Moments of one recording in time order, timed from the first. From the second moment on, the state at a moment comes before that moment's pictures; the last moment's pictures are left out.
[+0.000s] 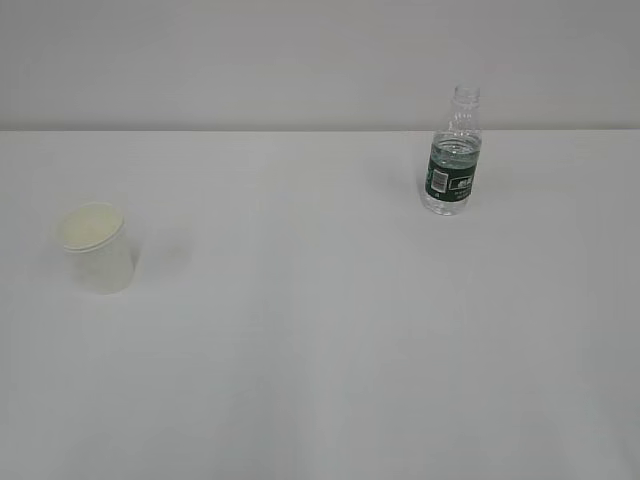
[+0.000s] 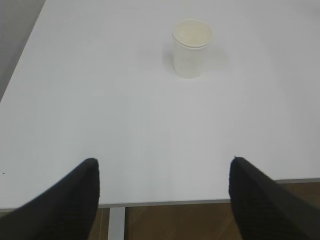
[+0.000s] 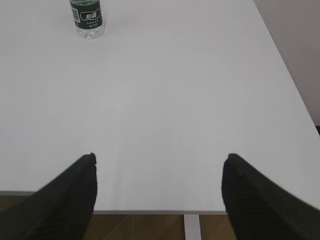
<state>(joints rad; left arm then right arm) -0.15 0.01 -0.52 0.10 1.11 -0.16 0.05 -0.02 -0.51 -0.13 1.14 0.02</state>
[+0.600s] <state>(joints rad) -0.15 0.01 -0.52 0.10 1.11 -0.16 0.05 -0.02 -0.51 -0.13 1.14 0.02</state>
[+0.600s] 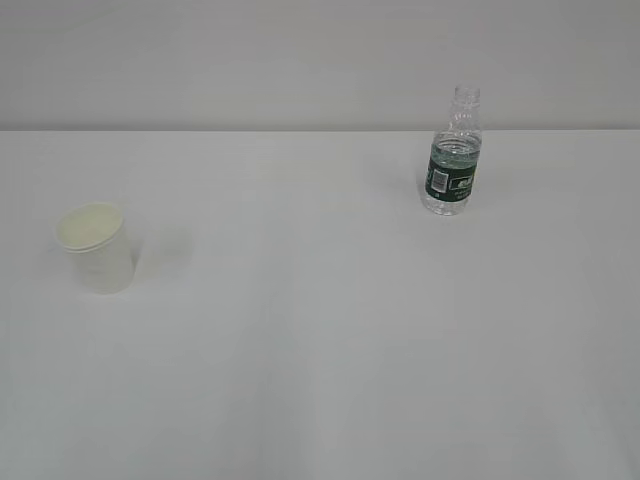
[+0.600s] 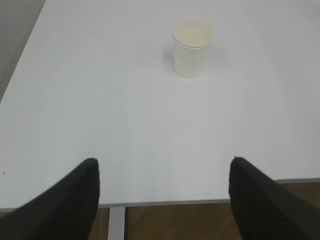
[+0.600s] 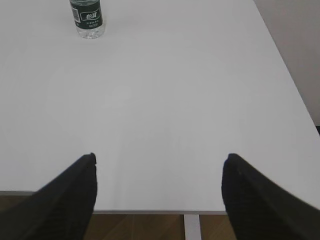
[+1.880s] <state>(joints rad) -0.15 0.01 -0.54 0.10 1.06 -0.16 0.05 -0.02 -0.53 -0.11 1.10 0.02</state>
